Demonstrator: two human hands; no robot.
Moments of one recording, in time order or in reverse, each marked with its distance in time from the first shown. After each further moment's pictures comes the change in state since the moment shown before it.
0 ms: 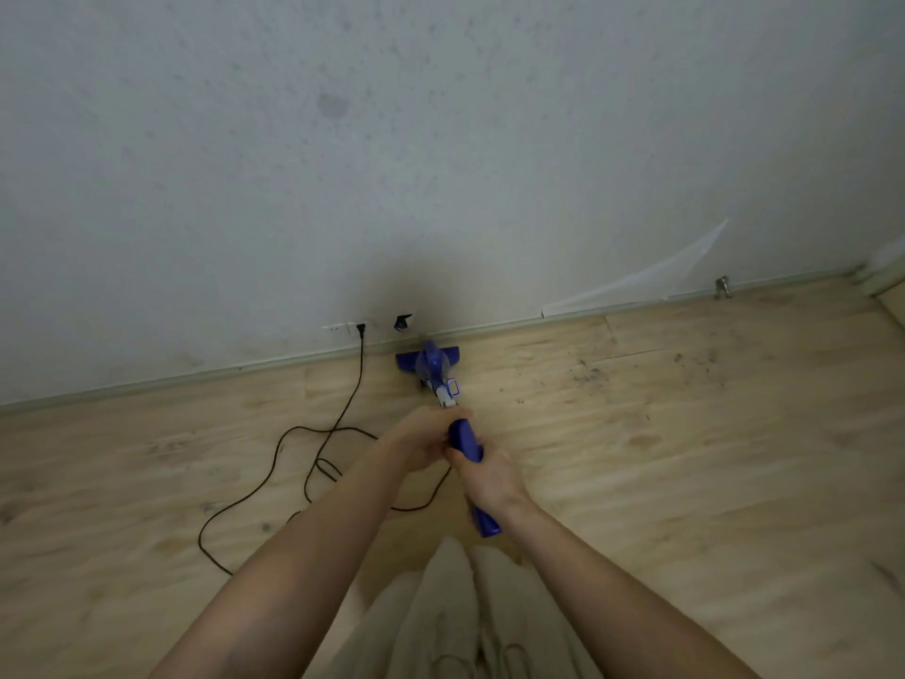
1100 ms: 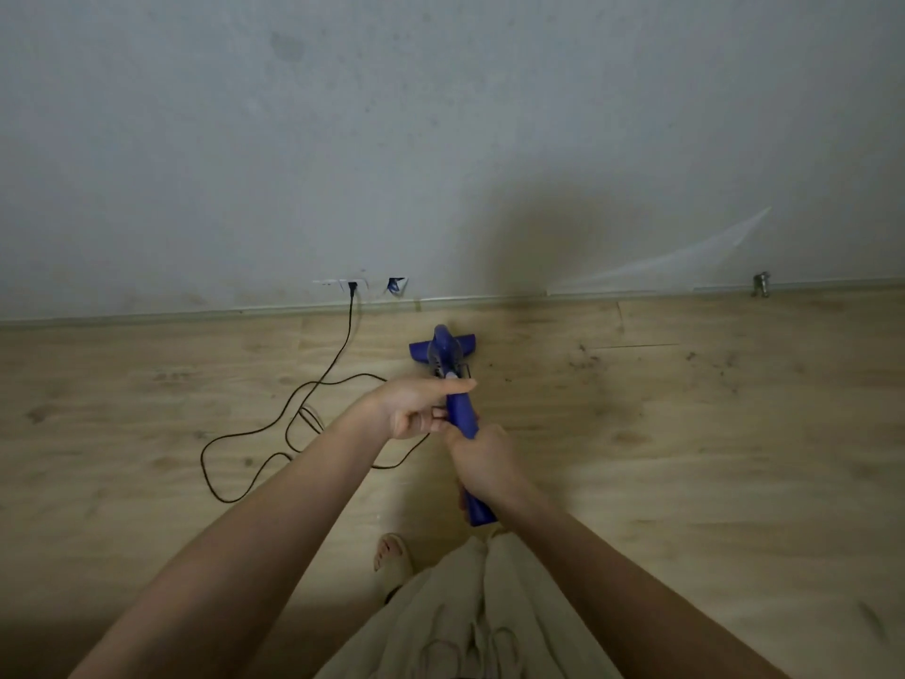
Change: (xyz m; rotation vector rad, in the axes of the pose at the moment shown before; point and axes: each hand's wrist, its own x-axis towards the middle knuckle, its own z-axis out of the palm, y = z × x) left_hand 0.017 0.028 0.132 0.018 -0.011 -0.084; right_hand 0.012 0.025 -0.156 0.102 -0.241 -0.042
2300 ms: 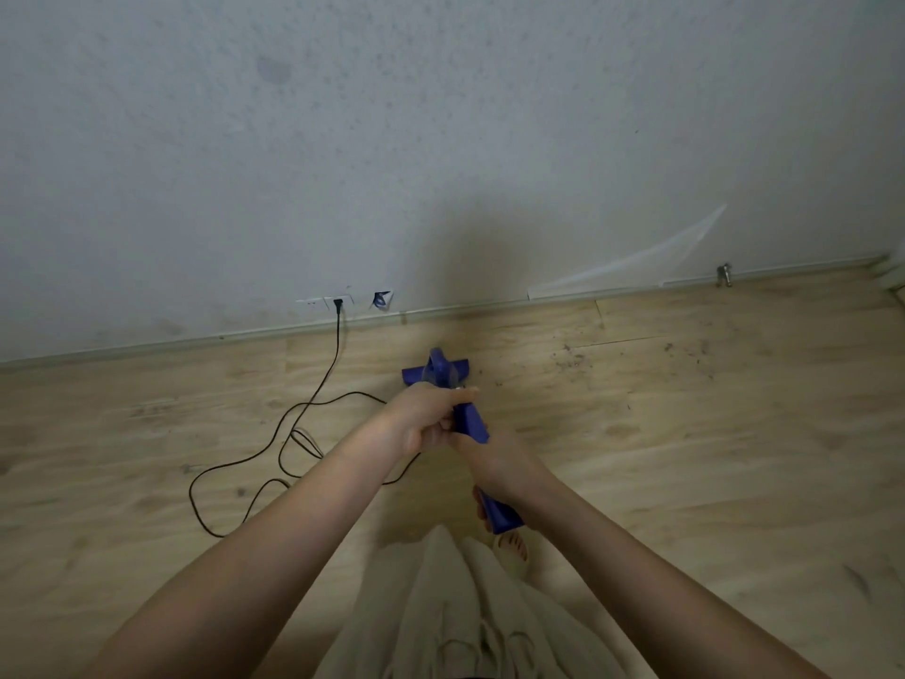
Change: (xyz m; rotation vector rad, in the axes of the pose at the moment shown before) left_hand -0.007 -0.014 -0.017 -0.045 0.082 0.066; right_hand -0.030 -0.018 0.019 0.025 -0.032 0.097
